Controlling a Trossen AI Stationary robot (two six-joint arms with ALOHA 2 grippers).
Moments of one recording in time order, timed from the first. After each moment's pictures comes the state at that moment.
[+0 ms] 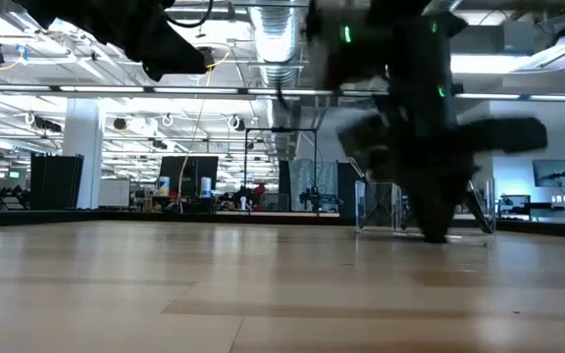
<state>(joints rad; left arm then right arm) 0.08 0.89 0.60 -0.07 -0.07 0.05 0.22 1.99 1.30 -0.98 0.01 -0.11</state>
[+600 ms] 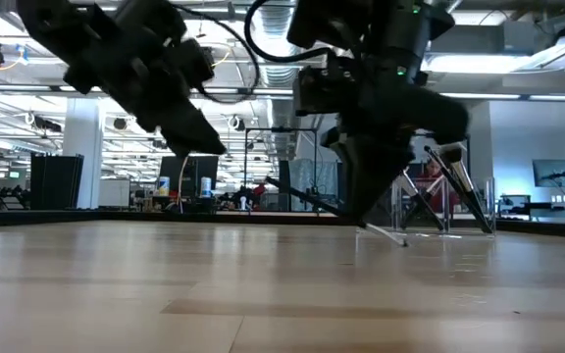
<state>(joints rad) 0.01 1.35 0.52 0.26 0.24 -0.10 0.21 1.95 1.32 -0.68 0.04 -0.04</state>
